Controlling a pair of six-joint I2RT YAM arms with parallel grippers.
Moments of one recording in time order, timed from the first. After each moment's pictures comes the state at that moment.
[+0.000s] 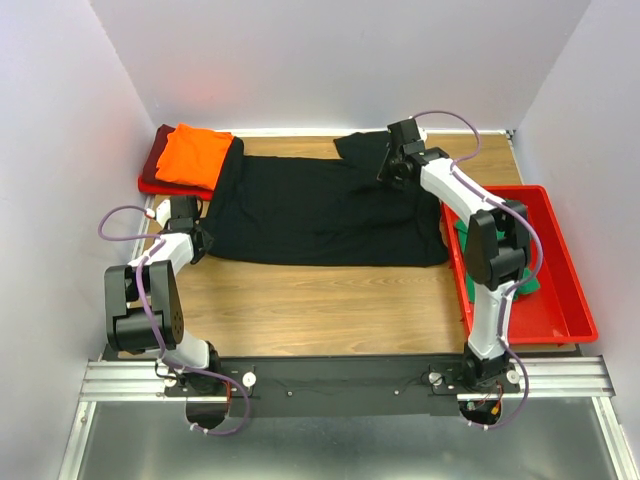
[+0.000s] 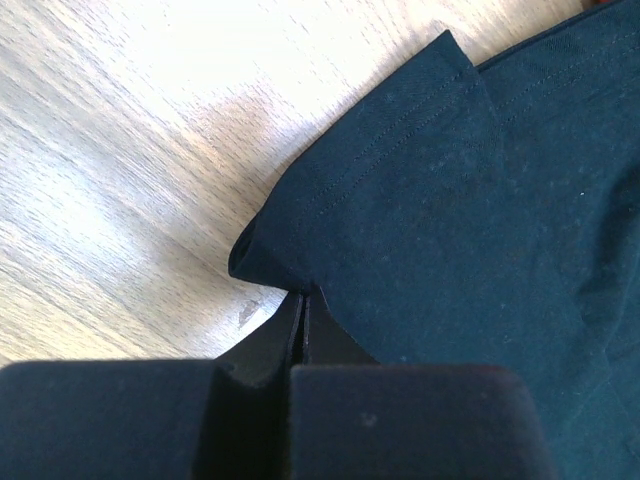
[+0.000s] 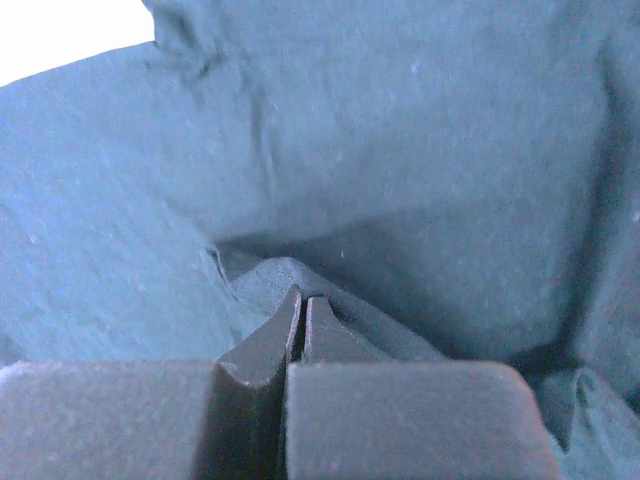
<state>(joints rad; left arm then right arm) 0.13 1.52 0.78 -0.22 -0.18 -0.72 0.36 2.03 1.70 -0.52 0.13 0.63</state>
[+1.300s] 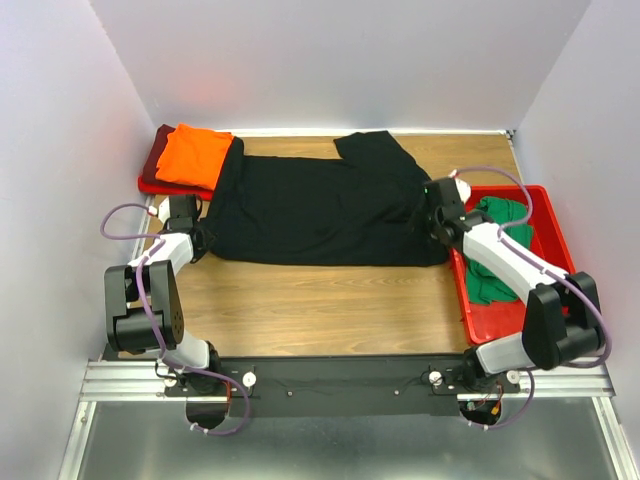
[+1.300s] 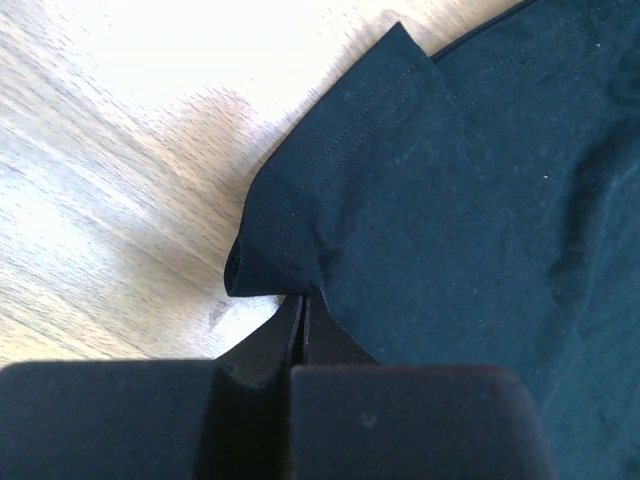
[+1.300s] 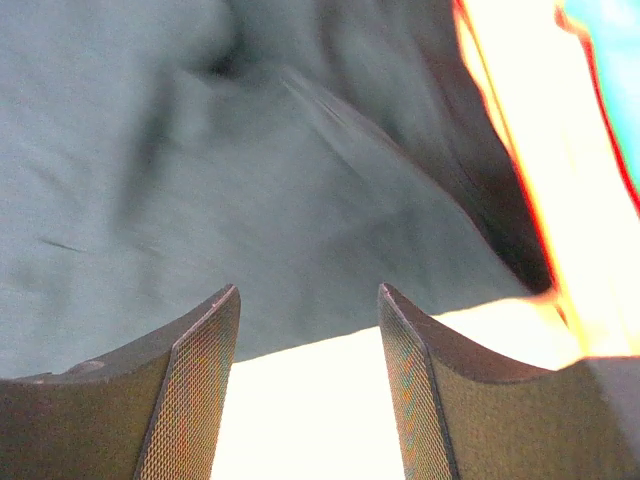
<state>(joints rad) 0.13 1.52 0.78 -0.19 -0.11 -0.70 0.33 1.44 0.98 -0.41 0.24 0.70</state>
